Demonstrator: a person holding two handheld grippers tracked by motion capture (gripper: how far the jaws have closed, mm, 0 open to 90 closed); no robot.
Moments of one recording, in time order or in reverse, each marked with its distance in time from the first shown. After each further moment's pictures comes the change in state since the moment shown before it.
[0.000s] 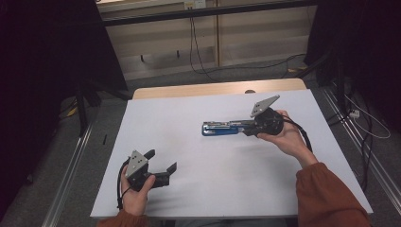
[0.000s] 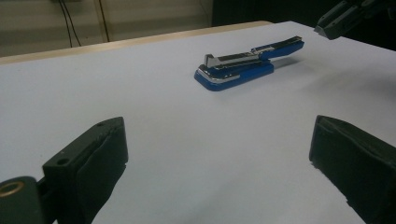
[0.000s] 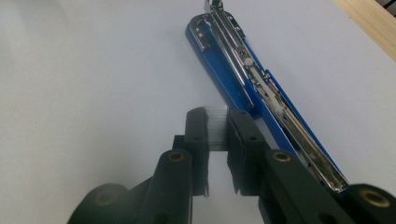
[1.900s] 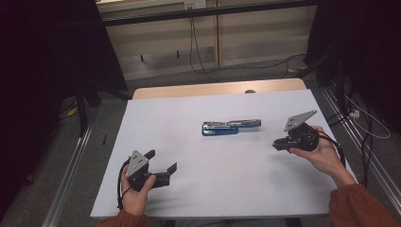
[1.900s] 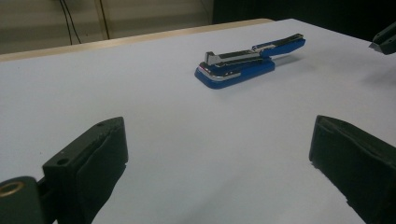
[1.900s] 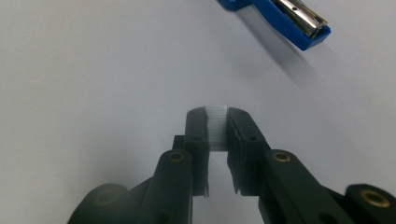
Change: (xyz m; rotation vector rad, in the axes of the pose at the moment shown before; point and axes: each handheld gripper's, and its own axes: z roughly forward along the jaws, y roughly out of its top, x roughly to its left) left arm 0.000 -0.001 0.001 0.007 0.003 -0.006; right arm 0.005 -0.084 -0.050 0.059 -0.025 0.103
